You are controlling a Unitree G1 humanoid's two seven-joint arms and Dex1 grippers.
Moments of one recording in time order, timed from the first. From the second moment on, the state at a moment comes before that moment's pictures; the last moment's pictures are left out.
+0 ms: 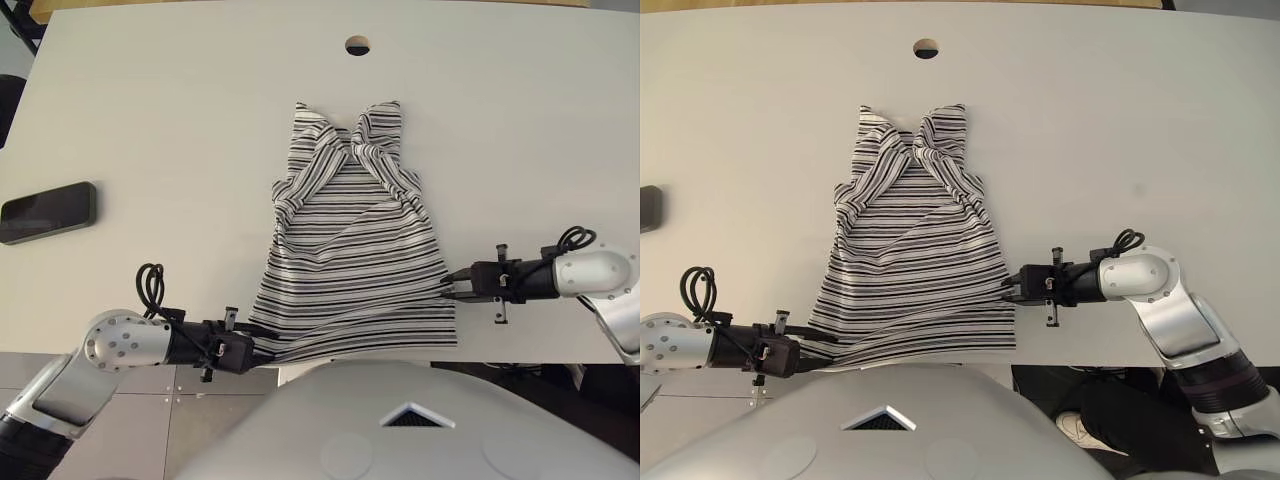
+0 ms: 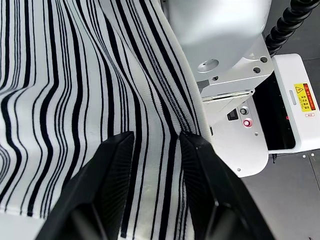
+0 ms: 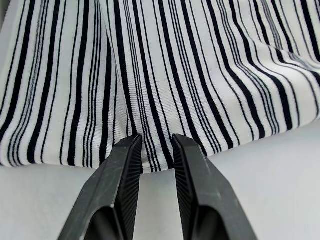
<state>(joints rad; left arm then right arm) 0.59 1.06 -0.17 -0.40 -0.05 -0.21 -1.04 0.18 -0.95 0.29 -0.32 0.08 0.12 1.16</state>
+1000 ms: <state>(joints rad) 0.30 1.05 0.14 0.12 0.14 -0.96 -1.12 0.40 -0.97 0.02 -0.07 0.03 -0.70 1.17</state>
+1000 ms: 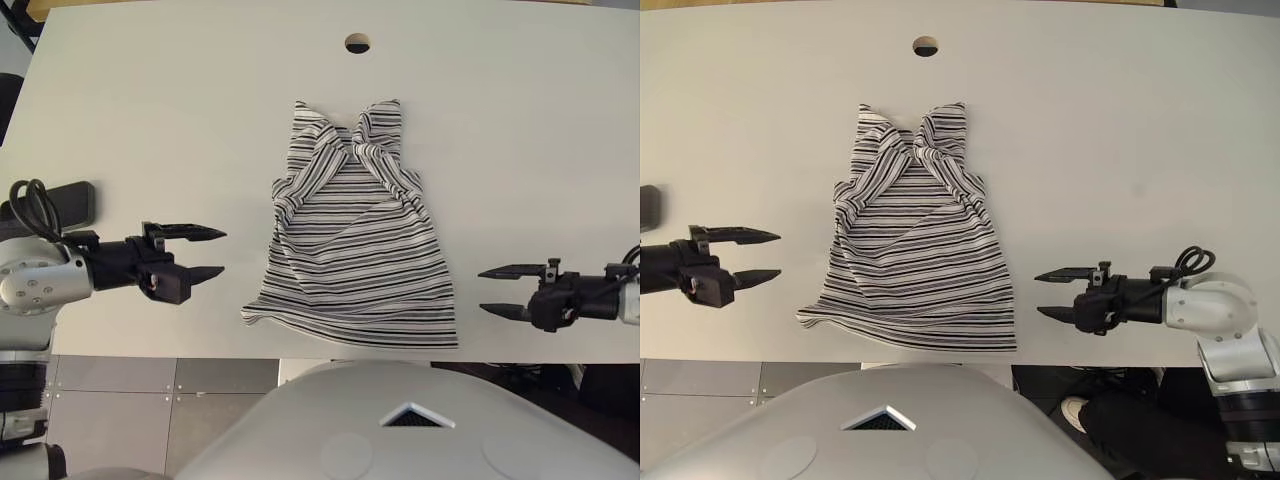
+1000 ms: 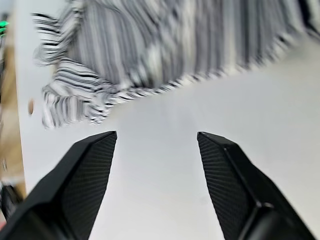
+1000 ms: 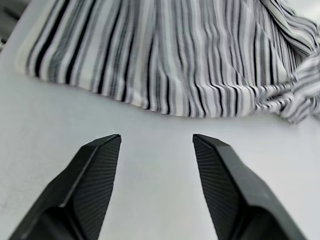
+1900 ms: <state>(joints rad) 0.39 1.04 -0.20 0.06 0.13 -1.04 -0.89 0.40 -0.96 0.25 -0.07 -0.15 -0.91 0.91</state>
